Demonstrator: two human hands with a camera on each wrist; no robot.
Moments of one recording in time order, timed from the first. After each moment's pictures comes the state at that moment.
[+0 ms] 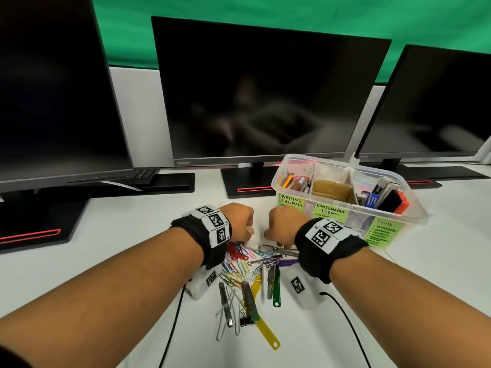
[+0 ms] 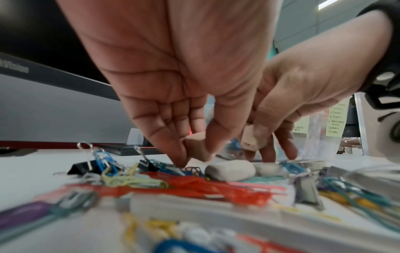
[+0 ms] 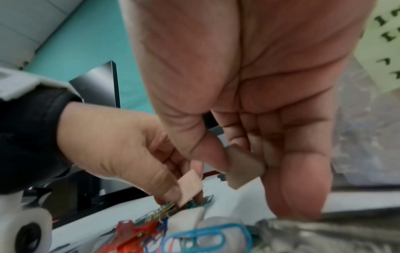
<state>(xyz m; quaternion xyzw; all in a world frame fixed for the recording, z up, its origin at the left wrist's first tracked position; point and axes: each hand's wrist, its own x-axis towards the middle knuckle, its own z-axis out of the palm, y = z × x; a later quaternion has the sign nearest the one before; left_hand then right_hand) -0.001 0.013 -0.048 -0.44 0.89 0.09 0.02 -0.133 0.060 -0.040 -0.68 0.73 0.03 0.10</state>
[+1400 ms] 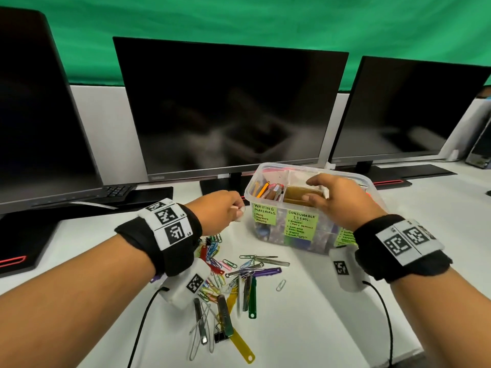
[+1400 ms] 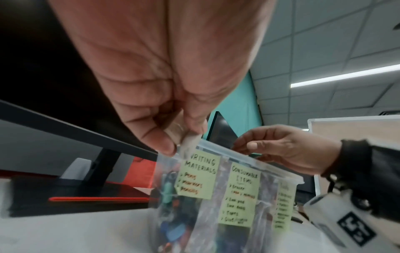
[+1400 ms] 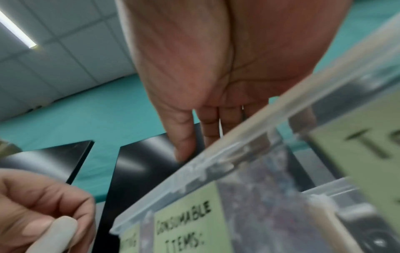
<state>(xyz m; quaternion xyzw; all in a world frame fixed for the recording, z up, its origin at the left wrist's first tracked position) -0.004 0.043 0.015 -0.41 0.89 0.17 -0.08 -0.237 0.125 0.023 -0.61 0.75 -0.25 0.00</state>
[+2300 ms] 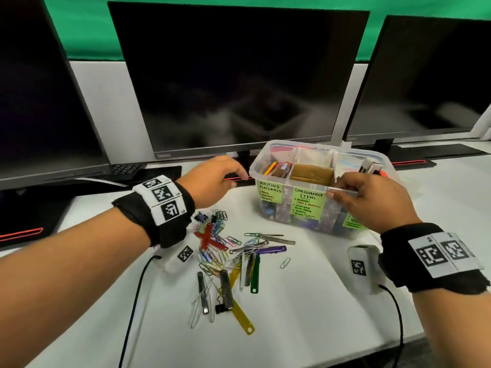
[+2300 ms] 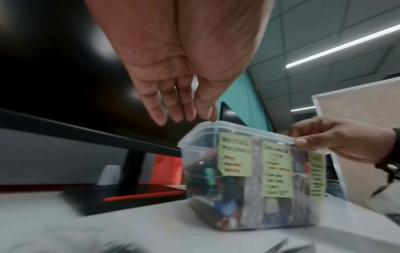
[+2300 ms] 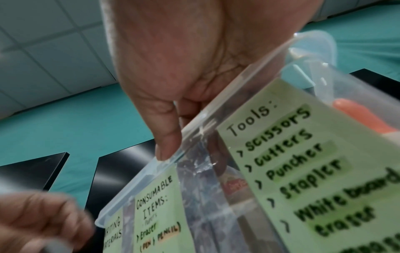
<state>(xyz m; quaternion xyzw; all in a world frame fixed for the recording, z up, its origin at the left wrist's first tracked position) 0.002 0.022 0.005 -0.37 0.91 0.10 -0.18 -0.257 0.155 -0.004 -0.59 0.77 -0.23 -0.08</state>
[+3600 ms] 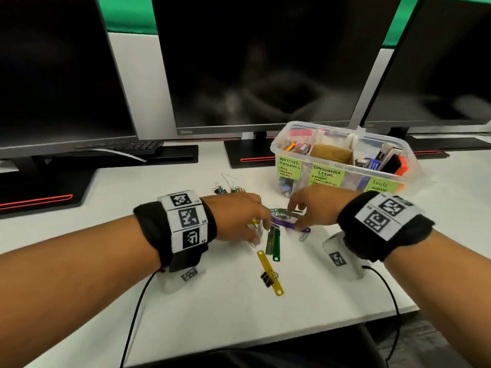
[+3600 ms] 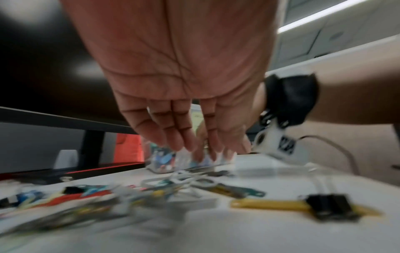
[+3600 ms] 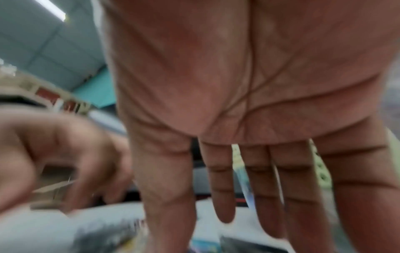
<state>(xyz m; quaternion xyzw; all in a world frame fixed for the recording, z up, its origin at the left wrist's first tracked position) 0.031 0.092 -0.031 -0.29 0.95 0.08 0.08 -0.159 0.127 -0.020 -0.71 0.69 0.10 0.08</state>
